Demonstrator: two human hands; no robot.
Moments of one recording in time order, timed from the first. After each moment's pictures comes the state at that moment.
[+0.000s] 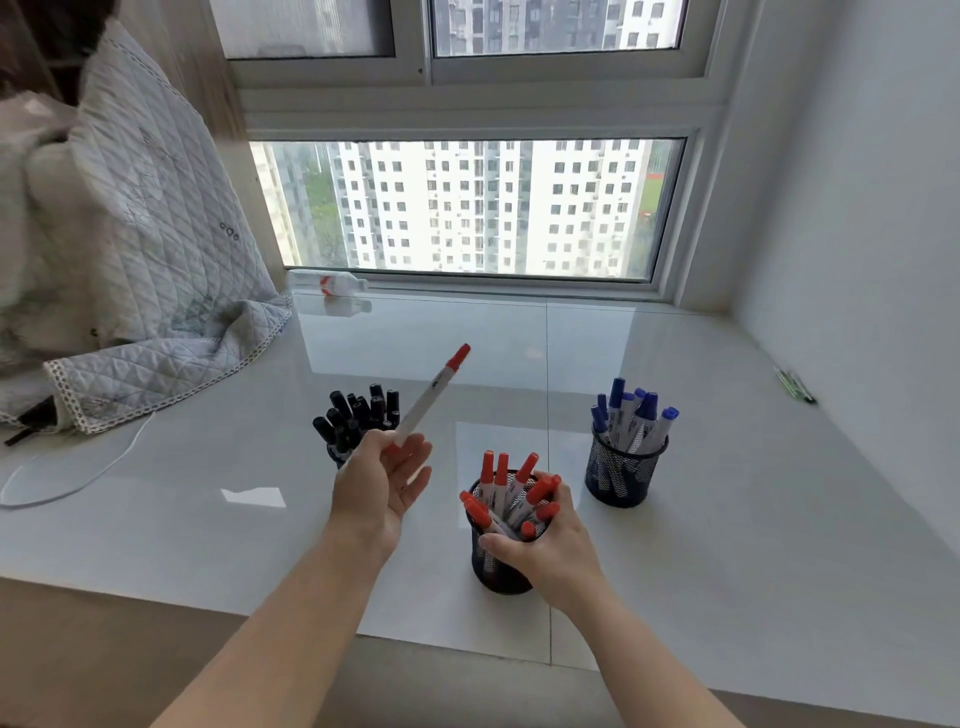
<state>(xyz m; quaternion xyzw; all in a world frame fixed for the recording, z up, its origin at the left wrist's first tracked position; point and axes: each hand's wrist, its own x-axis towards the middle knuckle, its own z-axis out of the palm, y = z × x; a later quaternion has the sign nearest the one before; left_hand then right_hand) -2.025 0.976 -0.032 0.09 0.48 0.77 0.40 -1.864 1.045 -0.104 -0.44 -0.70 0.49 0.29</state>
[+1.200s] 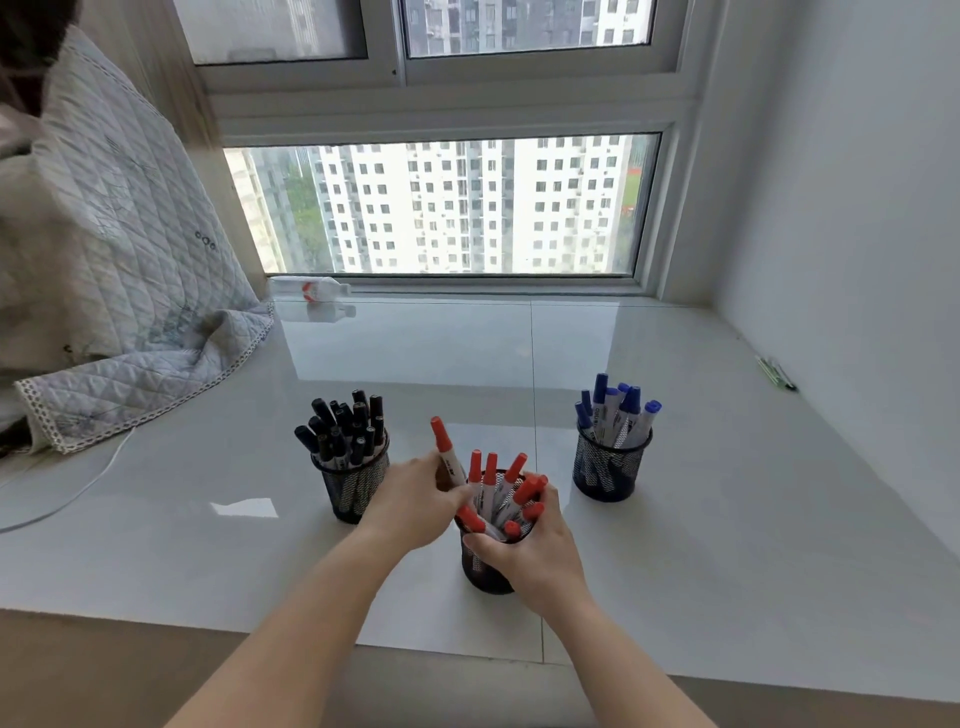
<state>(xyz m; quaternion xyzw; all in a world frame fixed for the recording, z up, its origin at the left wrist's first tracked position) -2.011 0.996 -0.046 0.53 0.78 0.30 0.16 -1.869 1.037 -0.107 -0.46 -0.68 0.48 0.31</state>
